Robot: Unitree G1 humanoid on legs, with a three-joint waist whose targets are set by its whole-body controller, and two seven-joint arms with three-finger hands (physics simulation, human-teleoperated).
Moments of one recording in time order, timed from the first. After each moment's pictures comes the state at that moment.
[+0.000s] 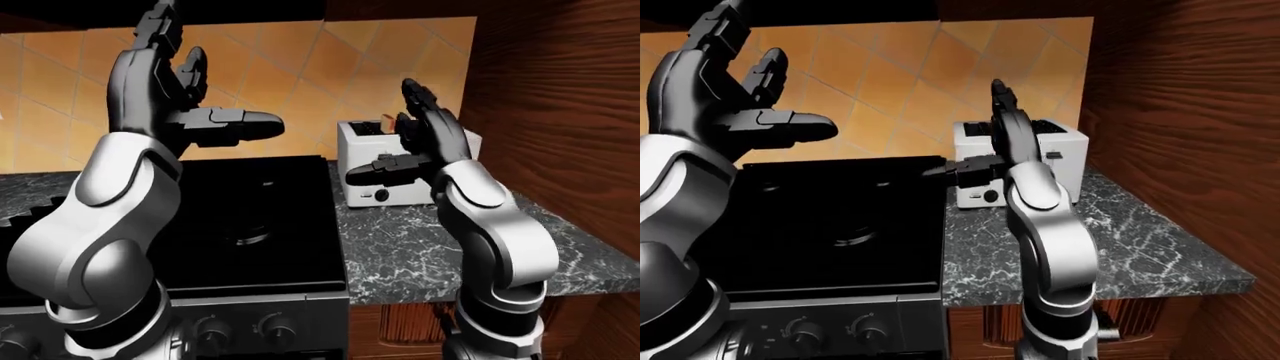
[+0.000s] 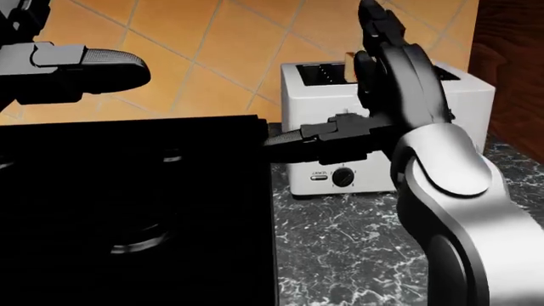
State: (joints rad) left arm -0.76 0.35 0.24 -0.58 -0.57 1.06 0.31; right arm -0.68 -0.07 -0.04 -0.50 0.03 1.16 -0.04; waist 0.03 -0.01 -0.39
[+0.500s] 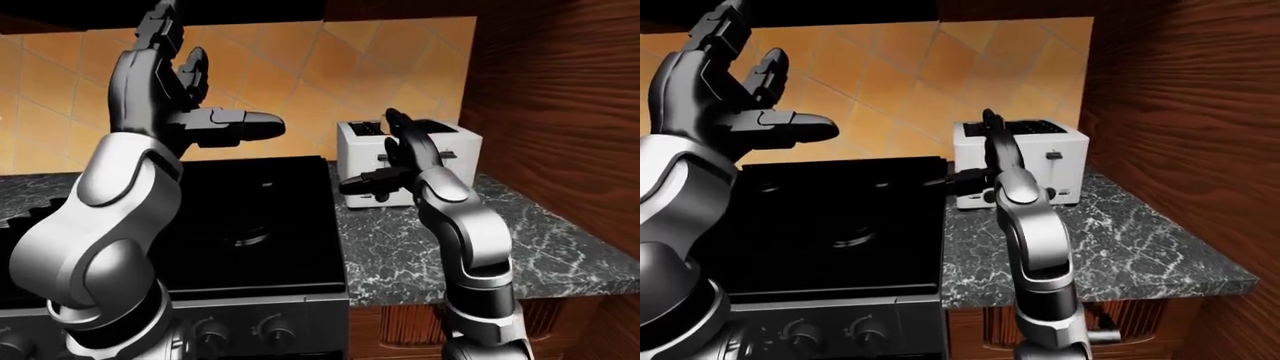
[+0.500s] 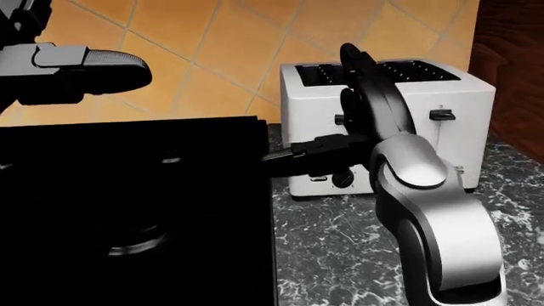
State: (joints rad) left arm -0.76 0.35 0.24 -0.58 -0.56 1.06 0.30; right arm -0.66 -0.06 -0.02 -0.23 0.01 1.02 -0.01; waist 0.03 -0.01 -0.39
